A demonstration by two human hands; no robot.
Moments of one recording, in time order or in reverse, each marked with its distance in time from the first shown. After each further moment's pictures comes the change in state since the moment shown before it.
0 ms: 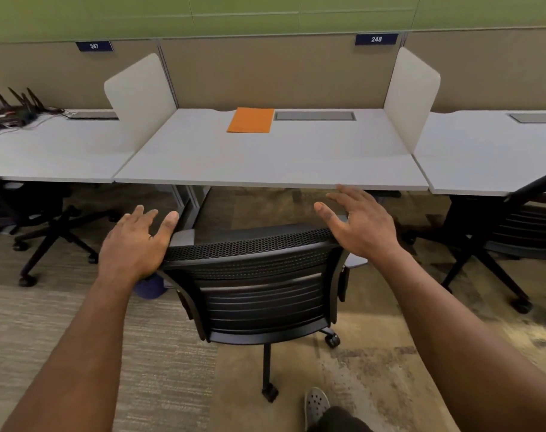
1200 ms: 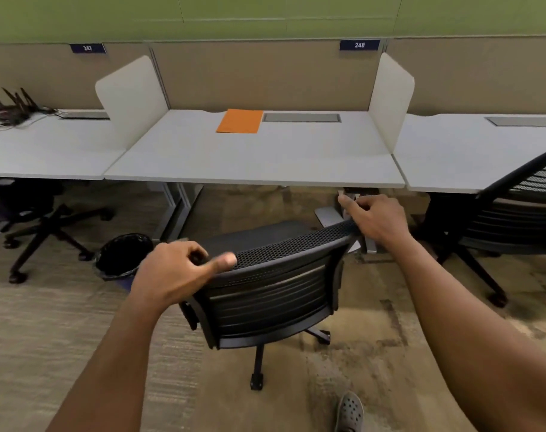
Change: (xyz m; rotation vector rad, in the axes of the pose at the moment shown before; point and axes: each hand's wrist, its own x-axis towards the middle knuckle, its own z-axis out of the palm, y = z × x) left_hand -0.114 0.092 0.004 -0.124 -0.089 0.246; right_hand -0.024 0.093 -0.028 0.137 0.085 0.182
